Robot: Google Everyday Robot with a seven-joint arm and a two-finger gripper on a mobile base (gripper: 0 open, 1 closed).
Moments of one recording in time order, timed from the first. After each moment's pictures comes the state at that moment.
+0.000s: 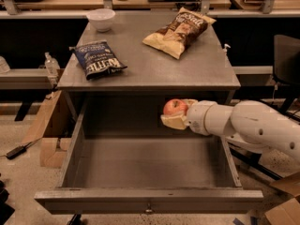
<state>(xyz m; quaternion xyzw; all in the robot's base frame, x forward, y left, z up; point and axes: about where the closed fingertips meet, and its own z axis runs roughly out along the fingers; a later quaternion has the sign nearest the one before) 0.592 -0.101 0.751 -0.34 0.79 0.15 0.49</state>
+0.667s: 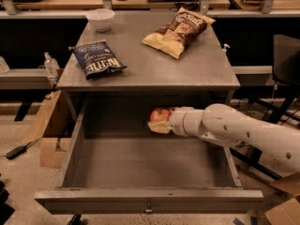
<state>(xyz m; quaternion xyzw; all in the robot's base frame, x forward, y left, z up) 0.634 -0.055 0.673 -0.36 0.80 0.17 0.46</state>
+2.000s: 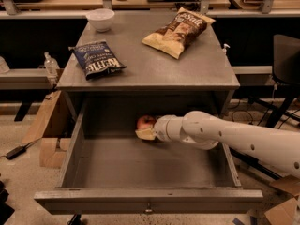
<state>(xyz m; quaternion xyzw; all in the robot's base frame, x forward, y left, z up) 0.651 -0.005 0.597 -0.36 0.81 0.20 0.42</state>
